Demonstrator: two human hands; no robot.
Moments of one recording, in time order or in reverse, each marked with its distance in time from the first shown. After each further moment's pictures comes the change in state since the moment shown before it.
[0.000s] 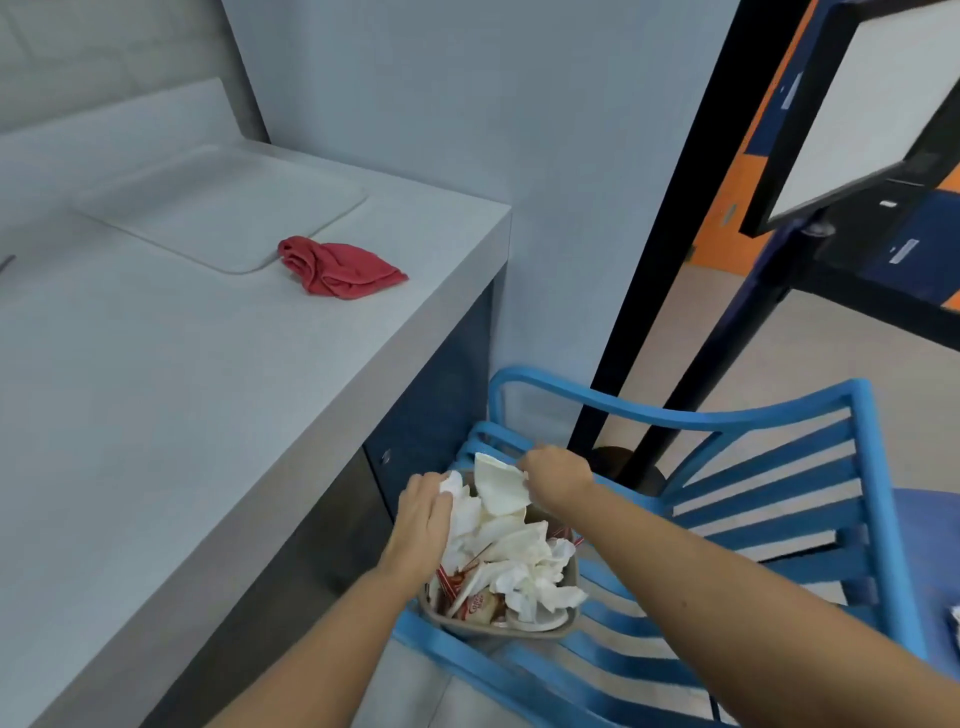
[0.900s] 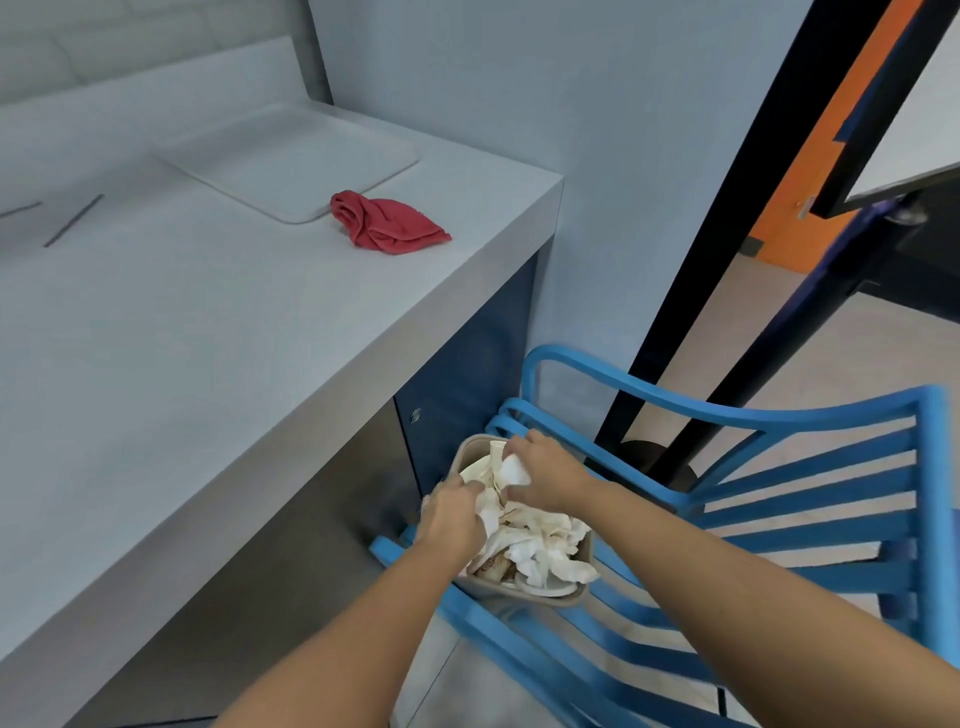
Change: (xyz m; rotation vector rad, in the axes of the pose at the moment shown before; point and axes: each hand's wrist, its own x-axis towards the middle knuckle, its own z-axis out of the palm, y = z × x) left_hand -0.012 -0.018 0.039 0.524 -0.038 -0.123; right_hand -0.010 -0.015 0.026 0.282 -0.023 -0.268
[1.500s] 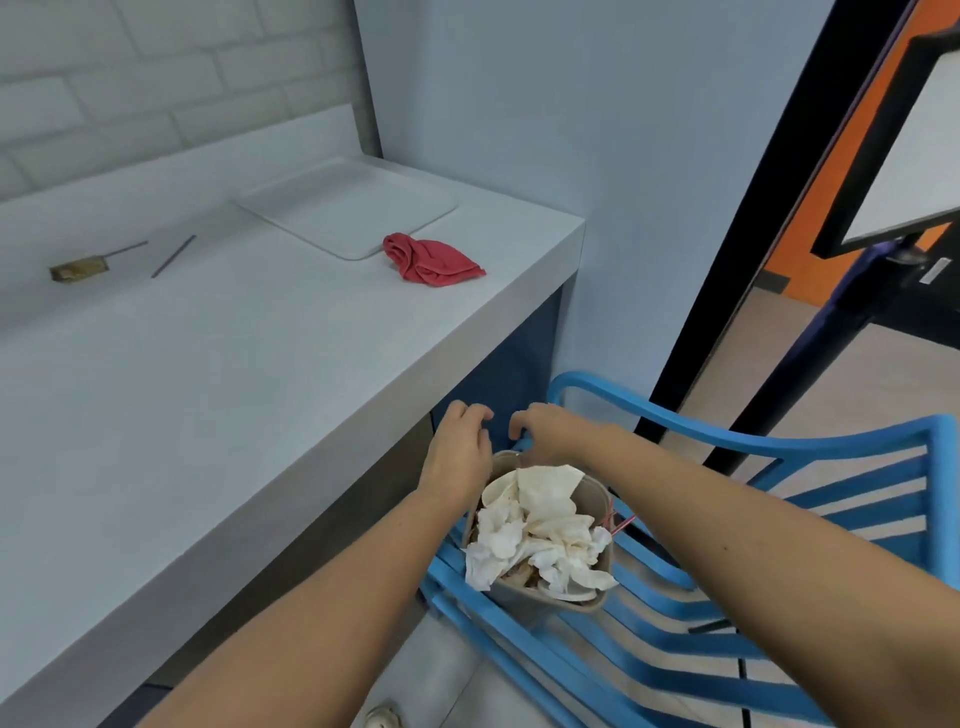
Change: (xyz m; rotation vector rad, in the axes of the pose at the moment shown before) left_hand -0.013 0.016 -0.091 -0.237 0.404 0.119; right_hand -0.013 -0.053 -0.068 -0.209 -0.059 -0.065
